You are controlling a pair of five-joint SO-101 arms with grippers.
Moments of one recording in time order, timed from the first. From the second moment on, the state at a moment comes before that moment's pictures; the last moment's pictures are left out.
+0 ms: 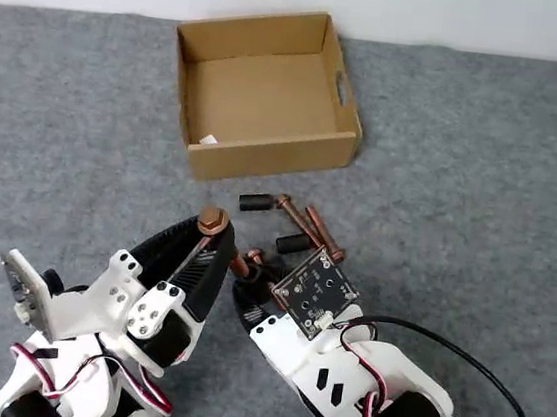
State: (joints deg) left arm 31.3 -103.3 64.0 51.2 29.8; right arm -47.6 -84.1 59.1 60.6 4.4
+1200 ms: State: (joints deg) left arm 37.5 -103.4 69.4 65.3 13.3; right arm -48.0 -84.0 59.9 57.4 5.0
